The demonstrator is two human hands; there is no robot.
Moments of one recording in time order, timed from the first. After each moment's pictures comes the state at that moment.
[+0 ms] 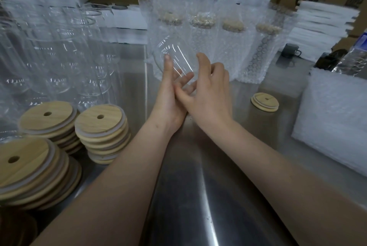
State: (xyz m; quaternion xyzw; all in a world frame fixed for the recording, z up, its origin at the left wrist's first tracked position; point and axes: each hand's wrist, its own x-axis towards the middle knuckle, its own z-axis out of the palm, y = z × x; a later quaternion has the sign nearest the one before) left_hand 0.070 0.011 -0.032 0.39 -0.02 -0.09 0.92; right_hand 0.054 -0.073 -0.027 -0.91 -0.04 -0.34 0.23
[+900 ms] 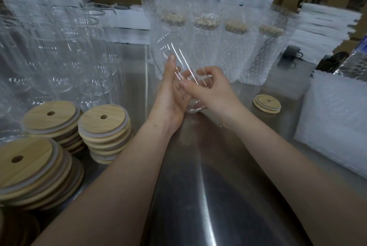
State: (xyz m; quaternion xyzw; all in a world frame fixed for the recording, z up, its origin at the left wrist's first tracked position) left_hand 0.065 0.015 -0.026 0.40 -0.04 -0.05 0.91; right_hand 0.065 -0.092 -0.020 -0.79 -0.03 -0.08 0.61
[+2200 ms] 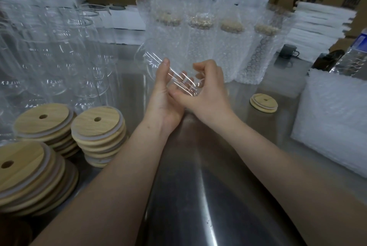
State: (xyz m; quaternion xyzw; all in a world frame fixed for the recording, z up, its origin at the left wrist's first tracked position) left_hand 0.069 0.017 -0.034 0.32 -0.06 -0.09 0.94; right_hand 0.063 -0.082 -0.030 -0.85 -0.10 -0.25 0.45
